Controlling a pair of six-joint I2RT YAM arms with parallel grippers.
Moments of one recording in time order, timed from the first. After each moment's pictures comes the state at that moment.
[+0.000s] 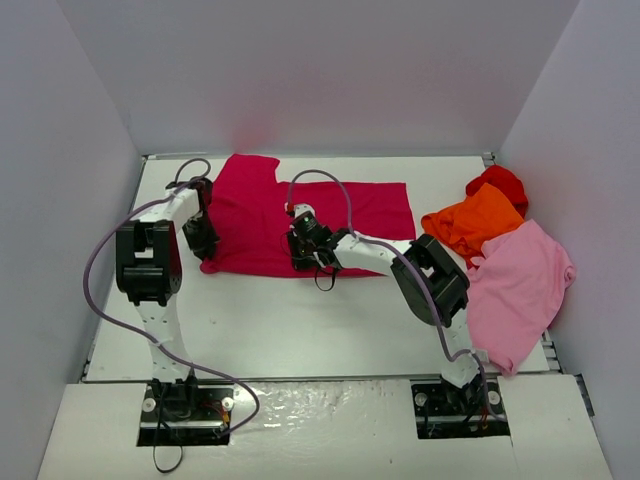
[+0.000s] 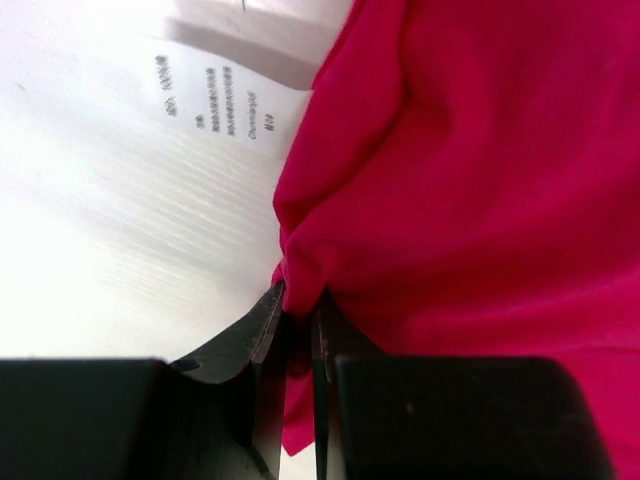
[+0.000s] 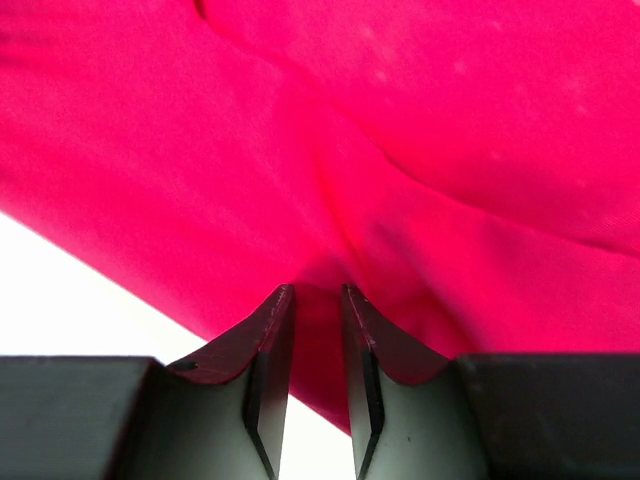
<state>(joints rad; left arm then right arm) -0.02 2.07 1.57 -0.99 -0.17 -0.47 0.78 2.08 1.37 -0.16 0.05 0.41</state>
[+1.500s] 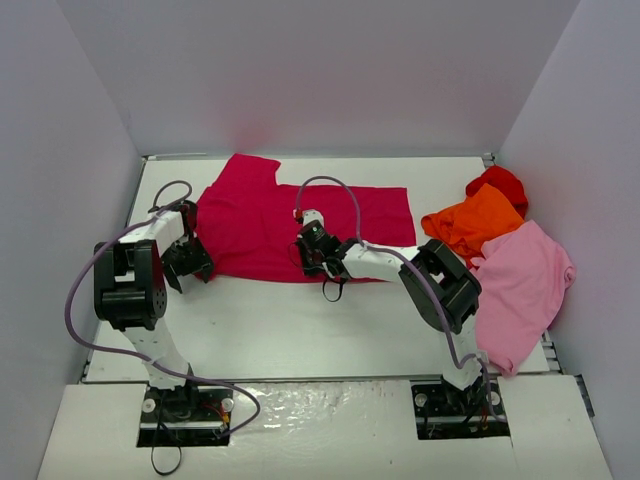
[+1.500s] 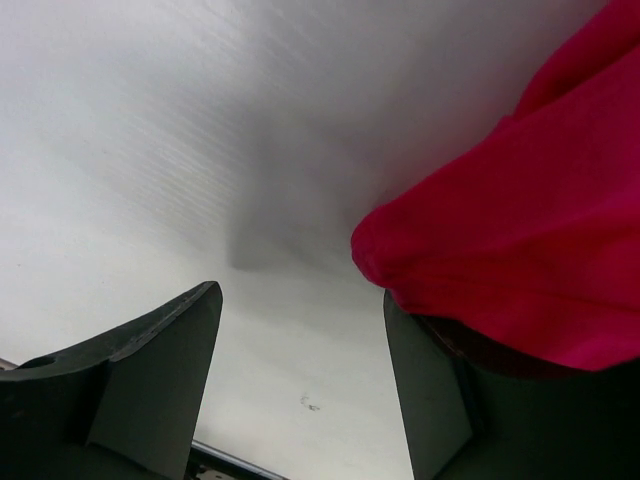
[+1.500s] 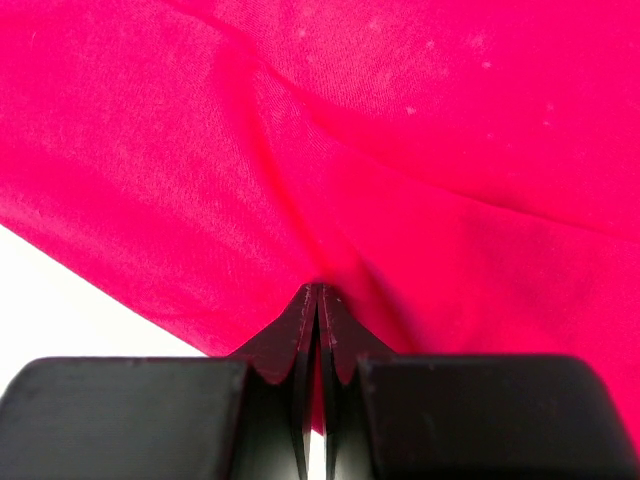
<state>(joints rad) 0.04 1.83 1.23 -0.94 -0.20 -0.54 0.79 2.00 1.22 -0.07 0.11 0.41</state>
